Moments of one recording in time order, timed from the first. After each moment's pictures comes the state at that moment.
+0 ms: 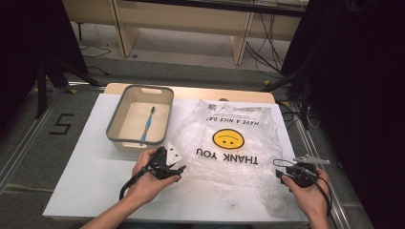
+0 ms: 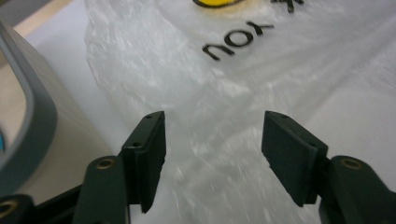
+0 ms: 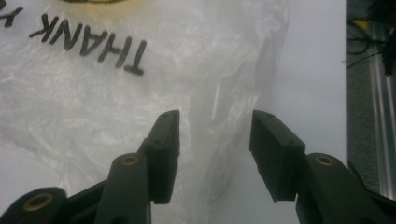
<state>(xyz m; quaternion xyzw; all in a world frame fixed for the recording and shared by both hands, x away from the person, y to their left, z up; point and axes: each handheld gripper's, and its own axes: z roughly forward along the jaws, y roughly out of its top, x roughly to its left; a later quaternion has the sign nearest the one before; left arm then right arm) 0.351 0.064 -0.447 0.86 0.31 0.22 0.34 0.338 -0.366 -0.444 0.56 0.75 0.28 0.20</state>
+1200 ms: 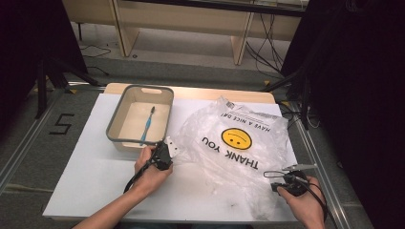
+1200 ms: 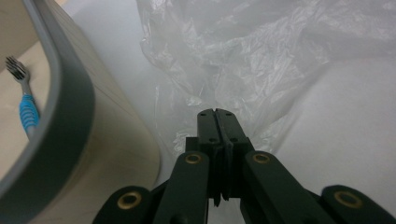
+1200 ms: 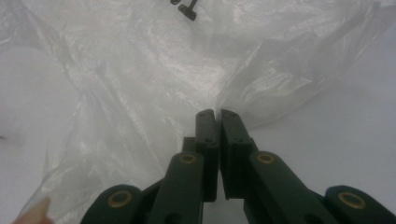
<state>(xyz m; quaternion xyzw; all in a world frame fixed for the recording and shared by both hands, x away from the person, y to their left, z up) 0.391 0.066 -0.473 0.86 0.34 0.27 0.28 0.320 -0.344 -0.451 0.54 0.80 0.23 0.11</state>
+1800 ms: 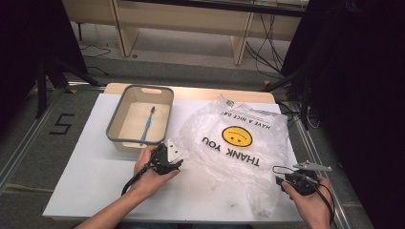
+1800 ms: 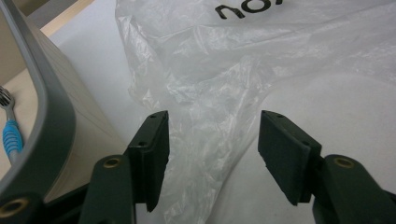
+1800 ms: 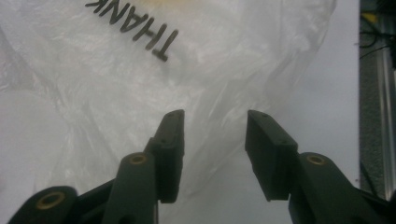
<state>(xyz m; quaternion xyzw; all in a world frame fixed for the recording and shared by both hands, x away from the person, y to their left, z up) 0.376 0.064 -0.466 0.85 0.31 0.27 0.33 0.314 -0.358 -0.436 0.56 0.75 0.27 0.20</state>
